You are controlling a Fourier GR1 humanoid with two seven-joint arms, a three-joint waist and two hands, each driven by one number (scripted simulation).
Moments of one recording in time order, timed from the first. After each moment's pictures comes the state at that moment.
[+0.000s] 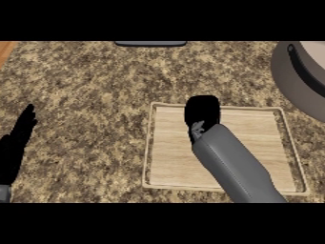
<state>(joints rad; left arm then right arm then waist) 0.03 0.46 -0.04 -1.49 0.09 0.18 0.07 -0.69 -0.01 0.45 -1.06 1.04 0.60 0.95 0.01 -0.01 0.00</state>
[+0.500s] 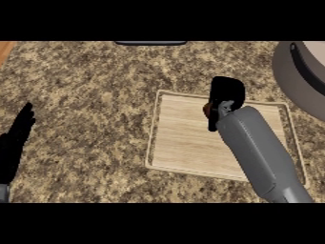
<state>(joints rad) 0.02 0.44 -0.02 -1.51 0.07 0.16 0.09 -0.72 -0.09 0.21 -1.04 0.97 0.48 0.82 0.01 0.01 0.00</state>
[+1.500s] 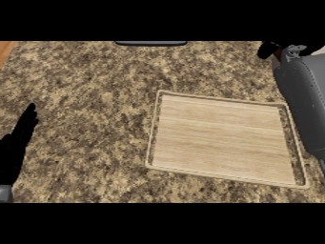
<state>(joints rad) 0.03 0.42 -0.02 -1.53 0.03 0.16 0.12 -0.96 -0.34 0.01 -0.99 1.14 -0.05 0.76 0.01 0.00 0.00</state>
